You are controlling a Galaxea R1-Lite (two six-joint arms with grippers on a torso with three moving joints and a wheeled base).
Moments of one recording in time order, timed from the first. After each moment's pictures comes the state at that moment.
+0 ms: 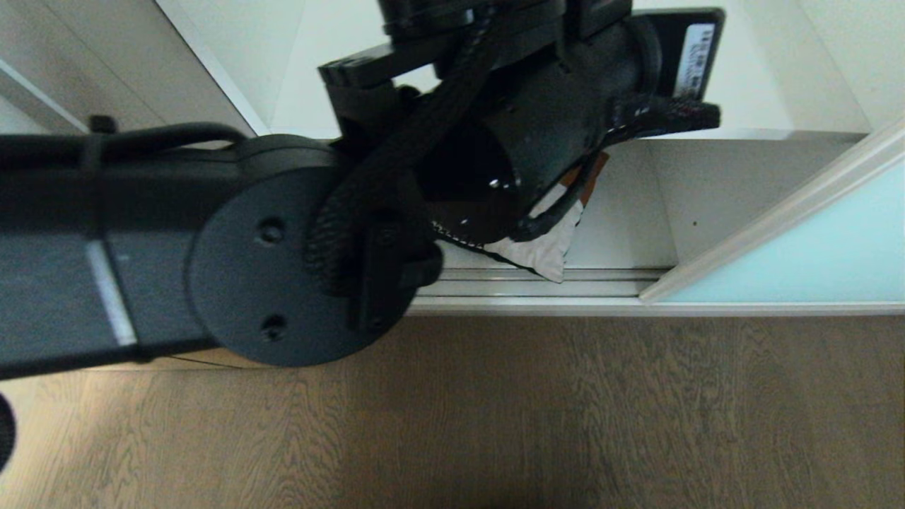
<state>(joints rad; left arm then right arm) -1.03 1.87 -1.68 -0.53 0.31 0.13 0.00 0.00 0.00 -0.01 -0.04 0.03</state>
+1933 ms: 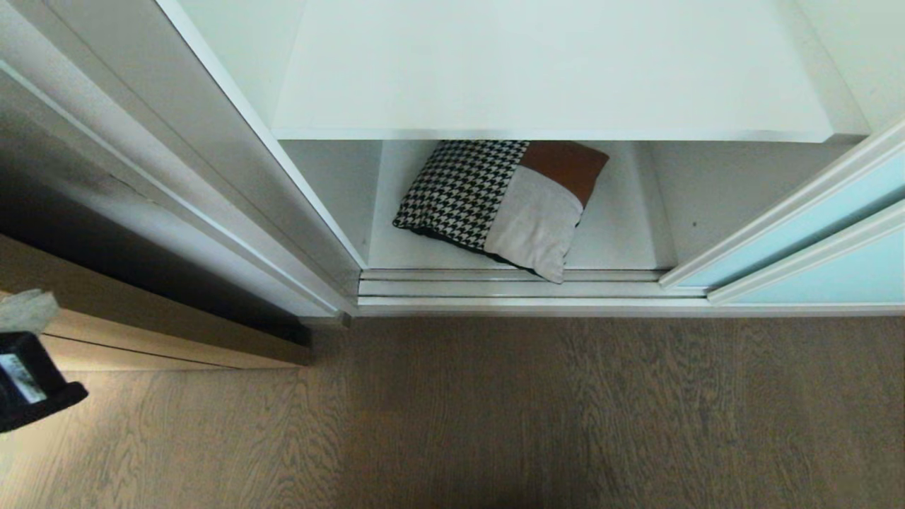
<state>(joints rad) -0.28 0.87 -0.43 -0.50 0.54 0.09 0.00 0.00 0.00 -0.01 -0.04 0.03</state>
